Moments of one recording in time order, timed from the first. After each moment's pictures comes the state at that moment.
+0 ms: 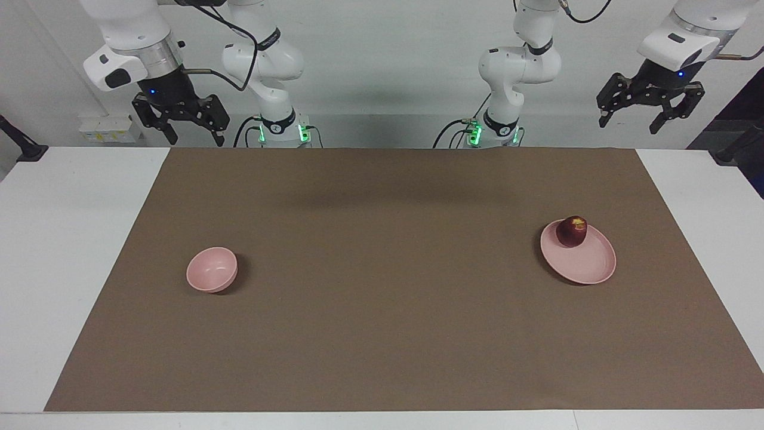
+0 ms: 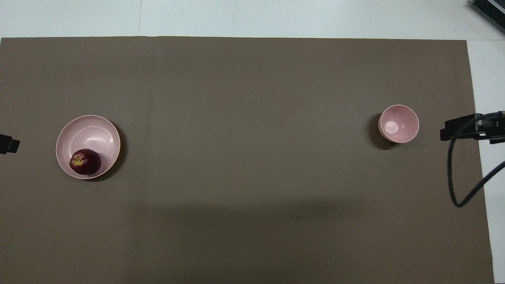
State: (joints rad) left arm -0.09 -0.03 0.05 -1.39 0.02 1.36 0.24; right arm -0.08 -0.04 0.08 -1.52 0.01 1.48 0.08
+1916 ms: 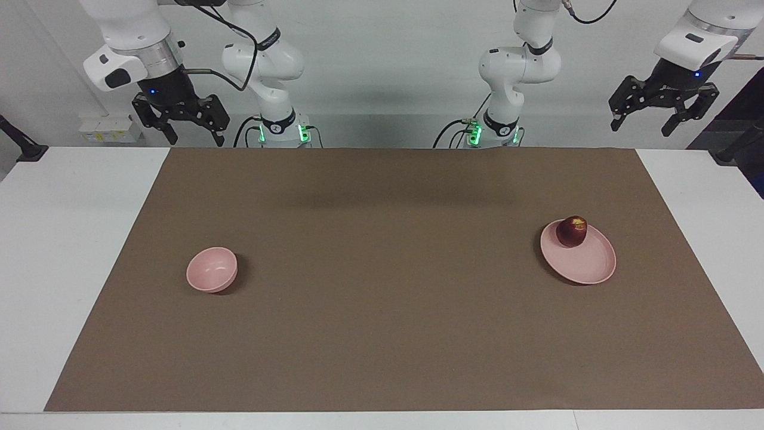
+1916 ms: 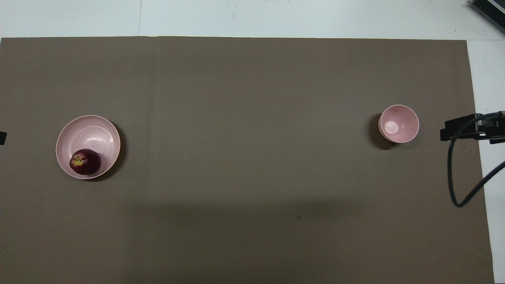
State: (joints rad) left arm -0.06 -0.03 0.07 -1.40 0.01 1.42 0.24; right arm -0.08 -0.04 0.08 -1.52 0.01 1.48 0.08
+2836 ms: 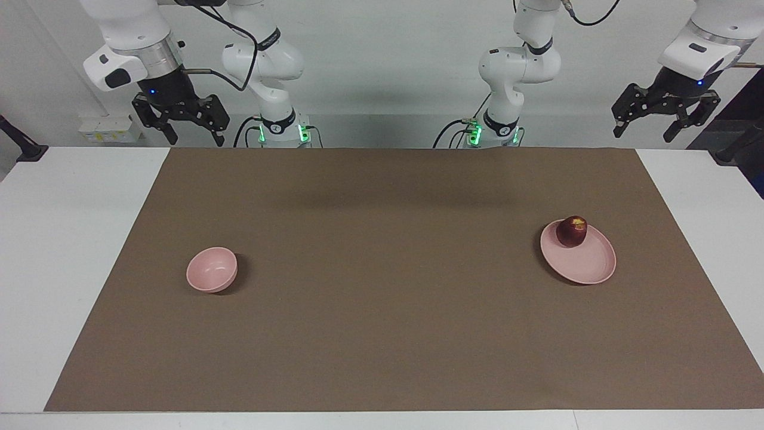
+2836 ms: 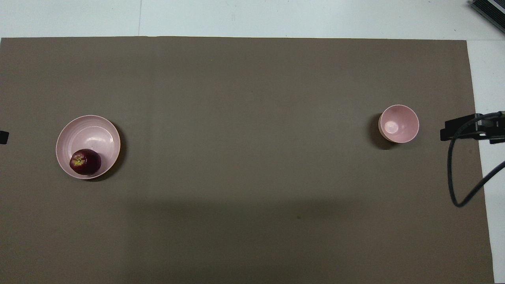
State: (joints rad) left arm -0.05 -0.03 0.07 -1.44 0.01 1.44 0.24; right arm -0.08 -0.04 0.08 -1.52 0.01 1.48 0.08
